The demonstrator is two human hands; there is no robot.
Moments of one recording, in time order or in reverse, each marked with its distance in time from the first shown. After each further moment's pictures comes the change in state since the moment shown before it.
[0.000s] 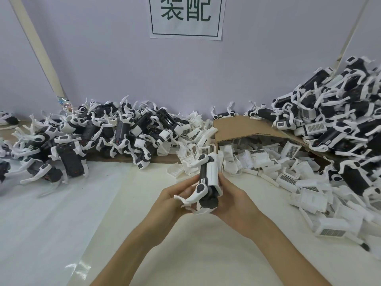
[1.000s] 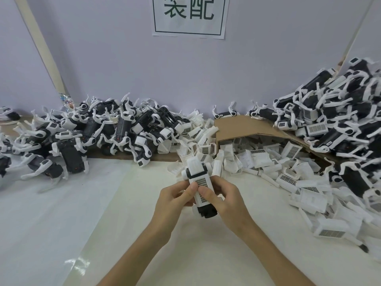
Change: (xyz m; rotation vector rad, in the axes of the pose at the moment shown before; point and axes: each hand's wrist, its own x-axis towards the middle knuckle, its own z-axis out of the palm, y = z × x) left_hand -0.003 -0.005 0.016 0.118 0.225 0.094; right_hand -0.003 0.014 0.010 -0.742 0.264 -0.389
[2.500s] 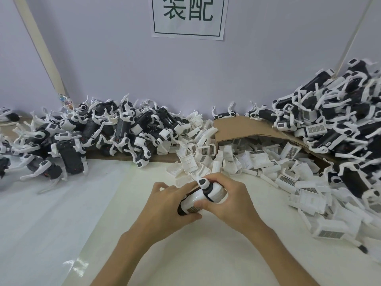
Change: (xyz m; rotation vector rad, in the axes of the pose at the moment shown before) left_hand 0.005 -0.004 -0.026 1.148 -0.123 0.360; right_hand 0.004 0.003 -0.016 -0.322 0.007 -0.244
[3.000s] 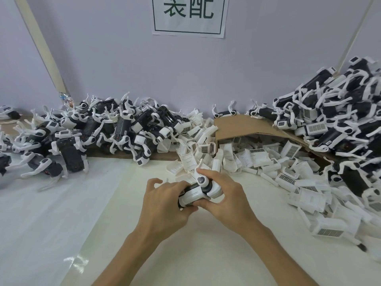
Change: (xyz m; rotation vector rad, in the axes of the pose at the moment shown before) left_hand -0.002 0.010 0.005 0.095 0.244 -0.084; right_hand -0.001 0.006 0.006 -0.105 0.024 -0.067
